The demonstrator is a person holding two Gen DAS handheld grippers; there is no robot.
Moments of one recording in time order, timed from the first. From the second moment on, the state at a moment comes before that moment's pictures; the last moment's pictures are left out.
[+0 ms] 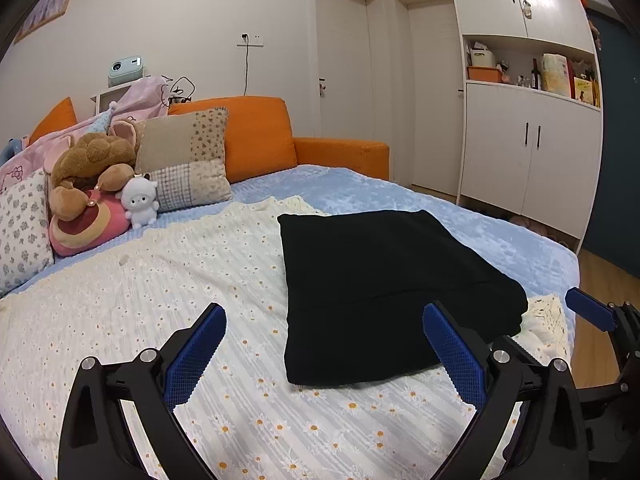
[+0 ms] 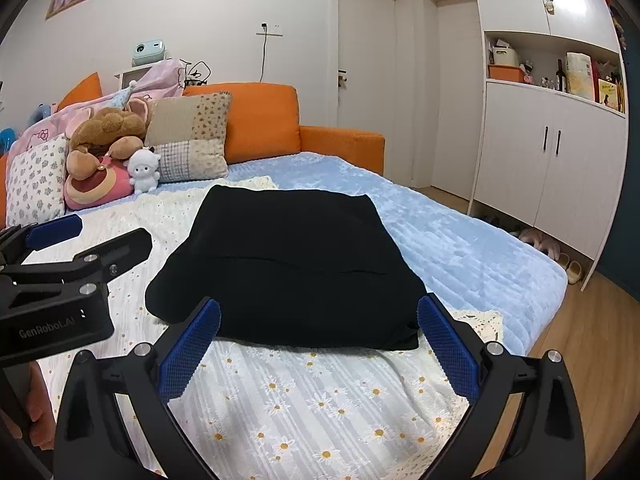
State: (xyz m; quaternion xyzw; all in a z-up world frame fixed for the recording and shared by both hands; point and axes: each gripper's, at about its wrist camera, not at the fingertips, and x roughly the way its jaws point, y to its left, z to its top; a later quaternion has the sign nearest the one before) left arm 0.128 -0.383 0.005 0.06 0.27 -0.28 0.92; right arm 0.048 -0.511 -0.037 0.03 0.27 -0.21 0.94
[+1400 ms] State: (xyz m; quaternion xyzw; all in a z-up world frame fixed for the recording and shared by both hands) left arm 0.120 -0.386 0.004 0.08 0.25 -0.28 0.92; right arm 0.052 -0.524 -0.042 0.04 0.27 -0.22 0.94
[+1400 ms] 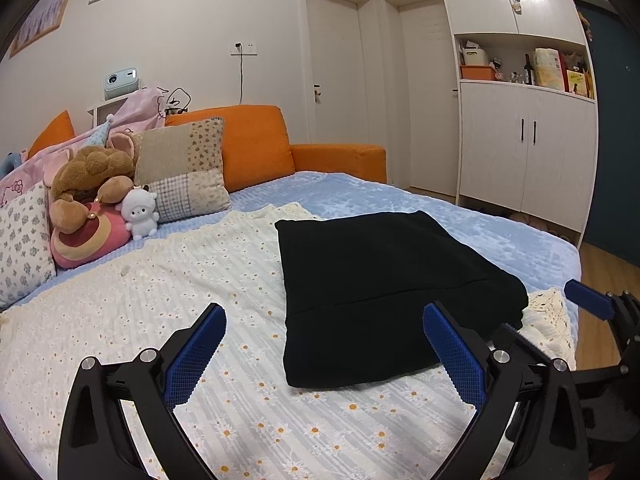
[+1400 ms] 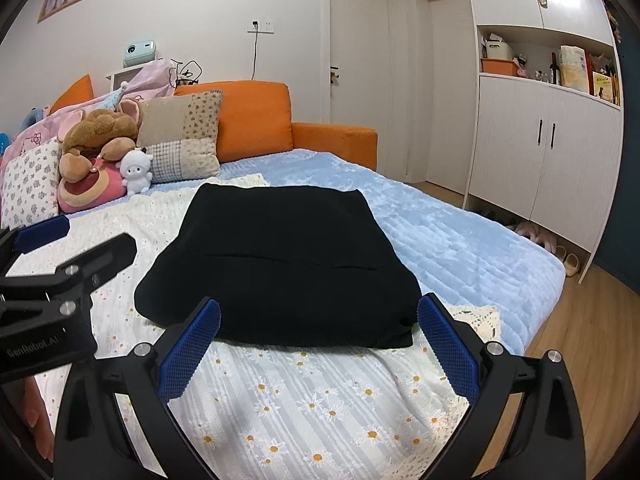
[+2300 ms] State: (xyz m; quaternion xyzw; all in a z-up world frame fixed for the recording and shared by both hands) left arm 0.115 -0.361 -0.001 0.05 0.23 -0.27 0.93; right arm 0.040 -0.511 -0.045 0.00 0.19 -0.22 0.96
